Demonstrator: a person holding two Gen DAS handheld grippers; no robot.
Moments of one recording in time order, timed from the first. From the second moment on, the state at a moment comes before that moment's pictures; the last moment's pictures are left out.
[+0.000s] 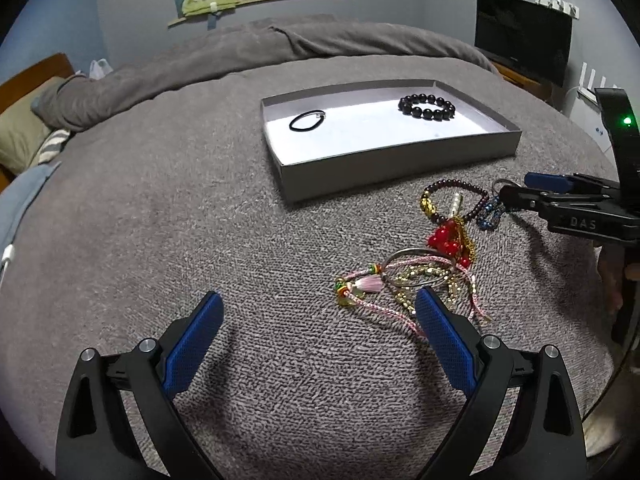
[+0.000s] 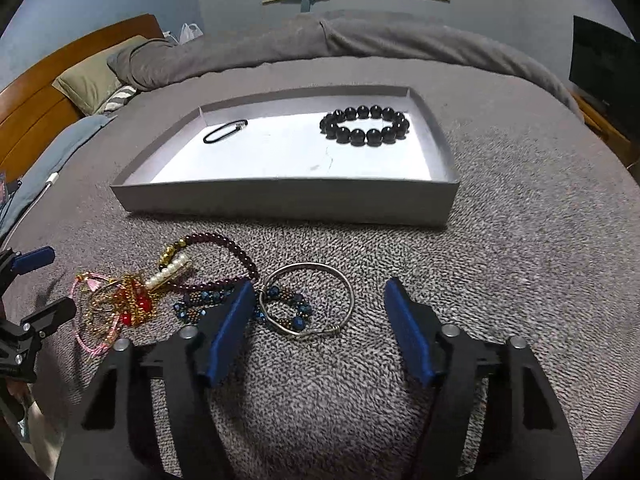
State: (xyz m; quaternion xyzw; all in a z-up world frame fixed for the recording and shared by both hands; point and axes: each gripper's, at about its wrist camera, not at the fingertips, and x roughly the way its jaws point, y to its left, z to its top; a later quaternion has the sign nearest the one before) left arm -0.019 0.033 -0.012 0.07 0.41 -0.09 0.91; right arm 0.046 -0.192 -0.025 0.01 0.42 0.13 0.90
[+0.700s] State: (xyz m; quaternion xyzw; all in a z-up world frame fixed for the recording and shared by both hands) left arm -0.013 0.038 -0.016 0.01 0.44 -0.14 0.89; right arm 0.036 -0.196 -0.021 0.02 0.42 0.15 0.89
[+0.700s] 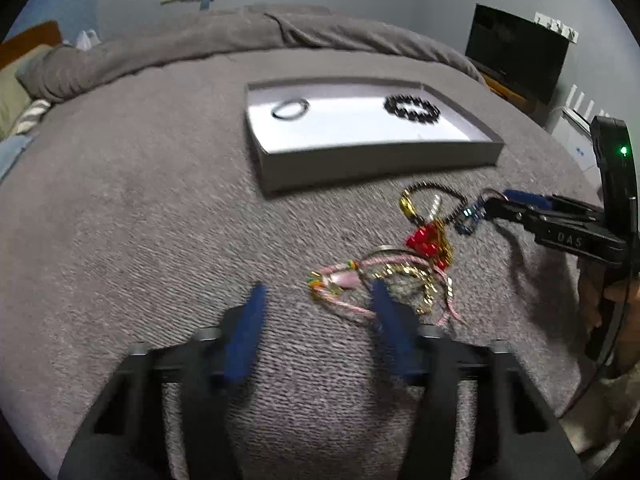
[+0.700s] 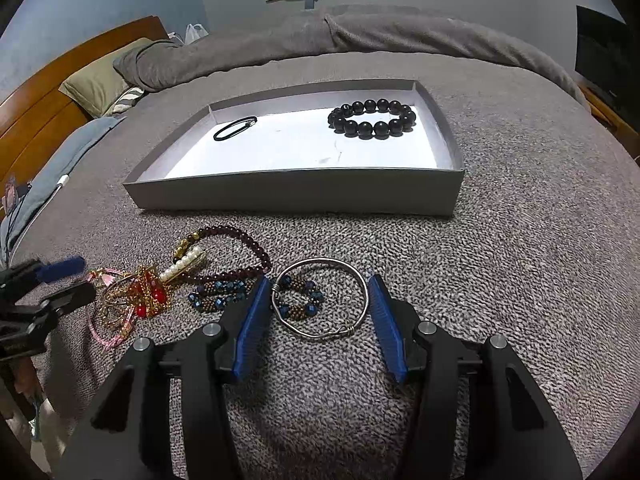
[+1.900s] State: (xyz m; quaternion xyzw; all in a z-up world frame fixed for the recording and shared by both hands) left arm -0.035 0.028 0.081 0.02 0.33 -0.17 0.93; right arm 0.006 -0.214 0.040 0.00 0.35 0.14 0.93
